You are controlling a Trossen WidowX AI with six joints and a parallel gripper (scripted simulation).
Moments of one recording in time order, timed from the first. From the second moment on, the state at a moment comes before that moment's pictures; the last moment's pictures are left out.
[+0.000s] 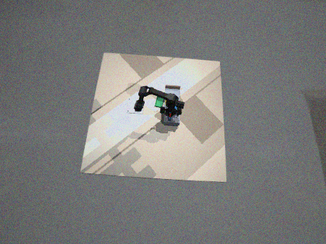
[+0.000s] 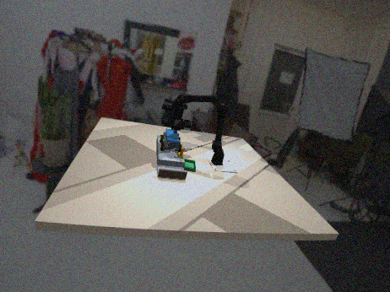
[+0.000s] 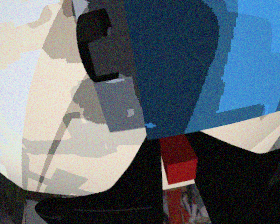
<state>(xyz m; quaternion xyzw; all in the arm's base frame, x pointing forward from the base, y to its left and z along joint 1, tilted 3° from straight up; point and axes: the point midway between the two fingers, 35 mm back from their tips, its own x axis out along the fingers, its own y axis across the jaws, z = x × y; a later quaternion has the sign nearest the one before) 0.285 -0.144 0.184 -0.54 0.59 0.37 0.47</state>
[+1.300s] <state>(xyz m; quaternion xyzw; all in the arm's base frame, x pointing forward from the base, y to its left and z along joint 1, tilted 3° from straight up) 0.283 -0.137 0.209 -0.55 0.59 0.37 0.47</state>
